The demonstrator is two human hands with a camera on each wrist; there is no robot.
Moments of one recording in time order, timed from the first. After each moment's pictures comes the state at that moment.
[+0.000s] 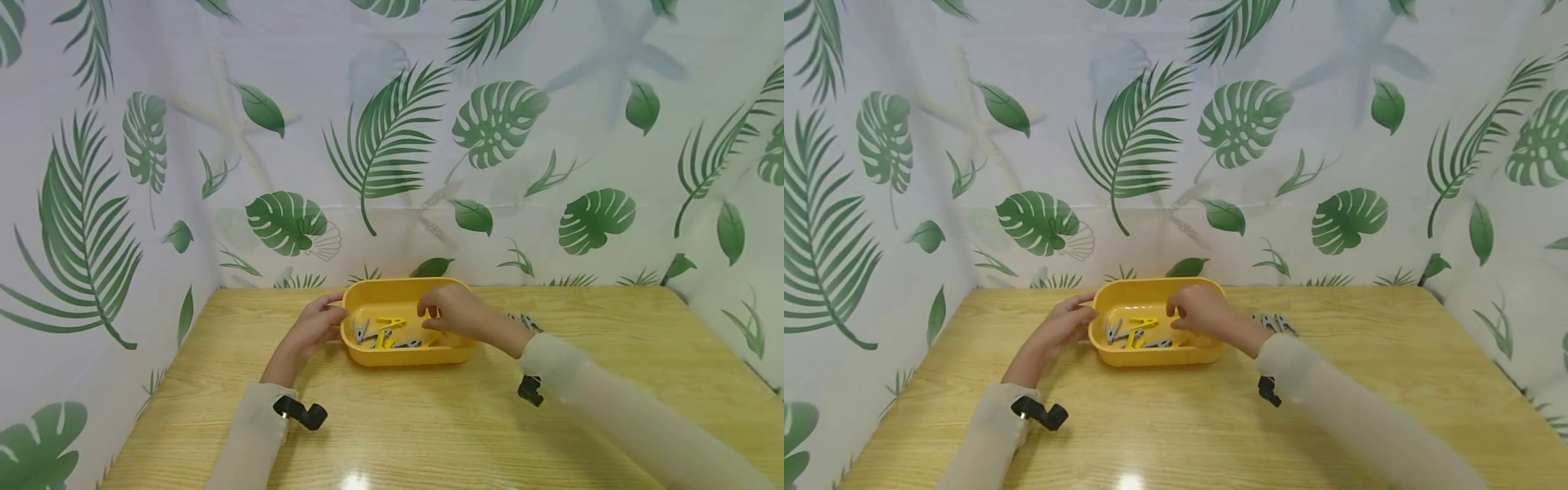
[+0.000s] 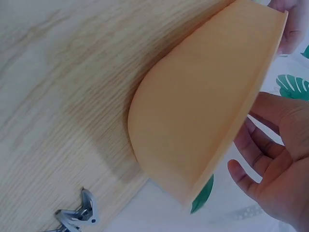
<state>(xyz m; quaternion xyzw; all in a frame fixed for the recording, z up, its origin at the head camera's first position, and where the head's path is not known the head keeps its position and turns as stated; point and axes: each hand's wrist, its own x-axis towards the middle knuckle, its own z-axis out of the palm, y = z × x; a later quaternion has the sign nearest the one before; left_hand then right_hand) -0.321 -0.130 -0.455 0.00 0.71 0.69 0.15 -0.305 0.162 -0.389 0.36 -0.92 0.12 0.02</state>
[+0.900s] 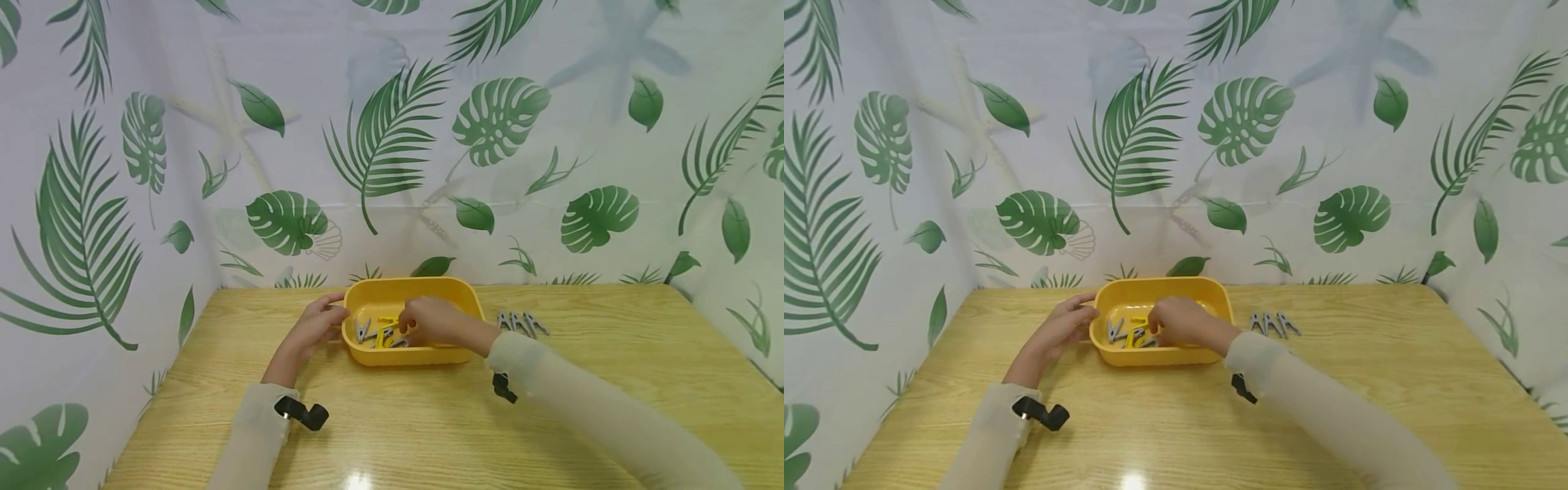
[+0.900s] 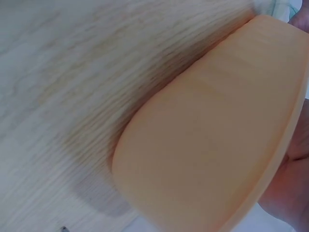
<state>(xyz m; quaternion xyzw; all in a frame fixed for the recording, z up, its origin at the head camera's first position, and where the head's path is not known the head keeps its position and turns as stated) -0.320 -0.130 -0.456 0.01 0.71 0.68 0.15 -0.313 0.121 -0.408 0.31 -0.94 0.10 -0.10</state>
